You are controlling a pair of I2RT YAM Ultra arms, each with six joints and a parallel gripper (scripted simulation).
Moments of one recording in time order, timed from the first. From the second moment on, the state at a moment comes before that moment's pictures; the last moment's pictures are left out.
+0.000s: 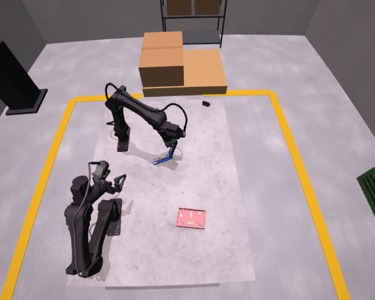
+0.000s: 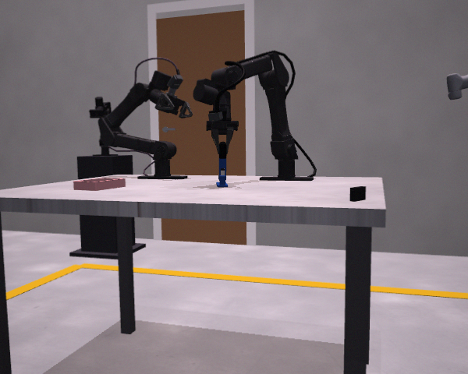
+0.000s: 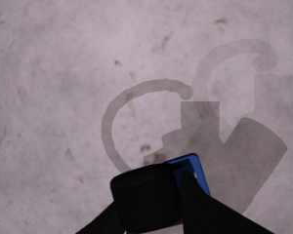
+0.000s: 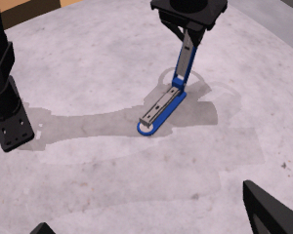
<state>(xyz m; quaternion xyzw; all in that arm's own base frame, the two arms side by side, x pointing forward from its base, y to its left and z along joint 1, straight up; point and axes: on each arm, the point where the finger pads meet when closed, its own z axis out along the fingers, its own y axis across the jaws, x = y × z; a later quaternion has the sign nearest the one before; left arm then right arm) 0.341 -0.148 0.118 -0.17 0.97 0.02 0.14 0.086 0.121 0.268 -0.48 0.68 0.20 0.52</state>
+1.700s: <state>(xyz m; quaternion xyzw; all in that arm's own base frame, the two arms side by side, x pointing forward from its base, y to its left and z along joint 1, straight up) 0.291 -0.168 0.117 -0.15 0.89 0.08 0.42 0.086 0.121 0.268 -0.48 0.68 0.20 0.52</state>
